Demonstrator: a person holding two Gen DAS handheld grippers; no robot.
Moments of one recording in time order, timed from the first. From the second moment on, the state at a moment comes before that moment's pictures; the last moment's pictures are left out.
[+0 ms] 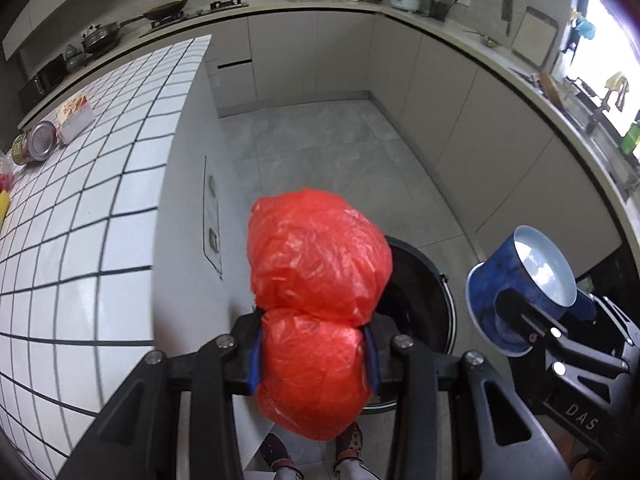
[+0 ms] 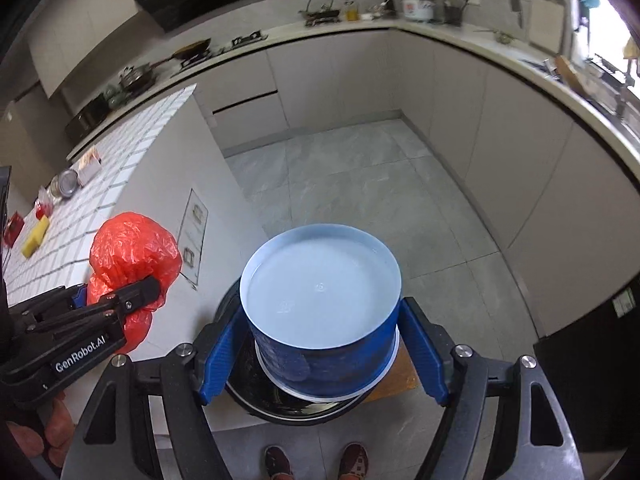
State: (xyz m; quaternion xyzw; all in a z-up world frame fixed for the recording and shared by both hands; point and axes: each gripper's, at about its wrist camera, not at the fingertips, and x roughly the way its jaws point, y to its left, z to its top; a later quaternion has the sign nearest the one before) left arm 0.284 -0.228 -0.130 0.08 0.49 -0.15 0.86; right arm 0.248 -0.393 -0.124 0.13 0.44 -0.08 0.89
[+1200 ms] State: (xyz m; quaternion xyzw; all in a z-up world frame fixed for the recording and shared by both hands) left arm 0.298 -0.258 -0.187 0.15 0.54 -0.02 0.83; right arm 0.299 -0.420 -0.196 0.09 0.51 0.00 0.86
